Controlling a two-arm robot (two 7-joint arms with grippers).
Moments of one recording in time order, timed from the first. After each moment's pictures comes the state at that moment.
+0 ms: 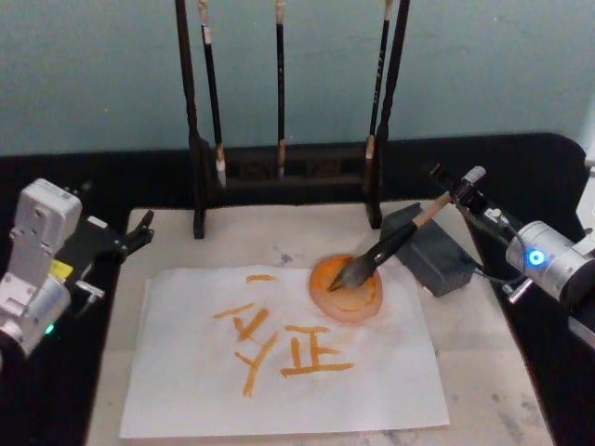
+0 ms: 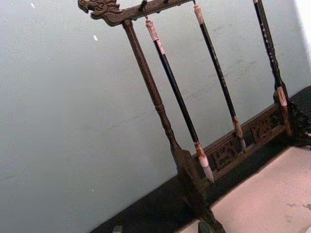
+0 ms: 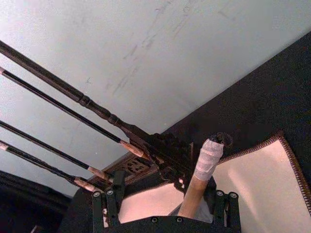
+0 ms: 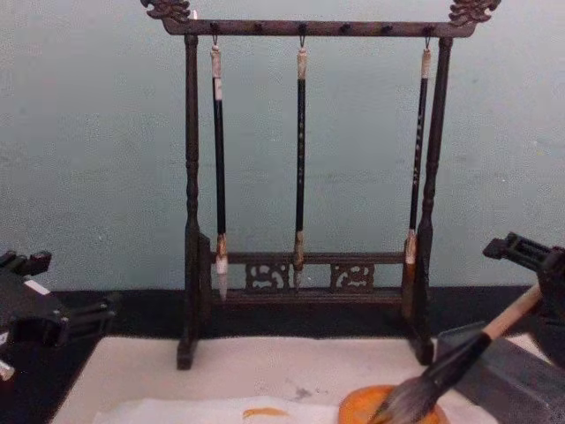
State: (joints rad) left arm -0.20 0.60 0.45 -1.41 -0.25 -0.12 0.03; right arm 0.37 0.42 -0.35 -1.18 1.32 0.25 0.22
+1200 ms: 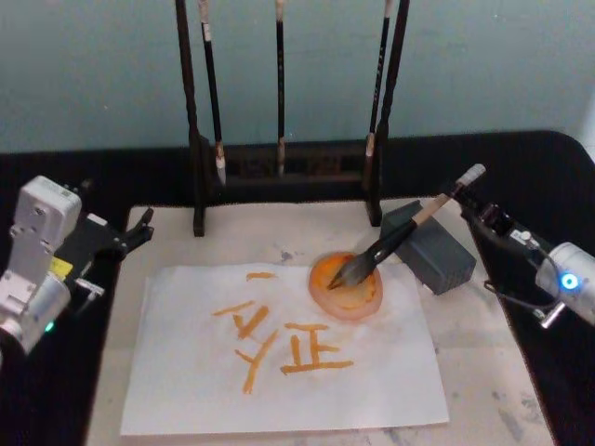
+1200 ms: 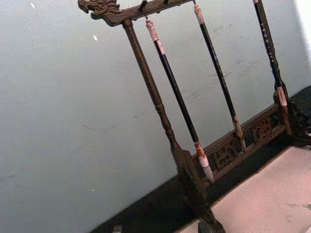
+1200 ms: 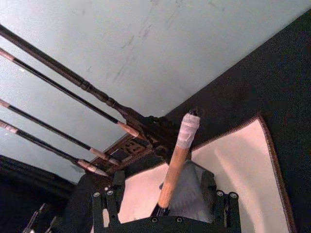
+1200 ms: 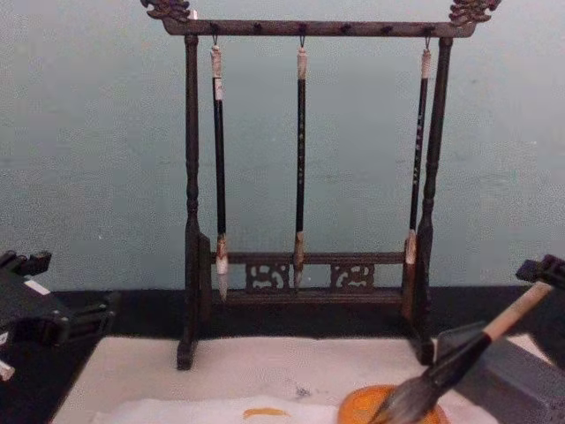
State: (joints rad) left arm -0.20 0.60 0.45 -1.41 -0.25 -0.12 0.03; right arm 0.30 0.54 -0.39 -1.25 1.42 0.25 0.26
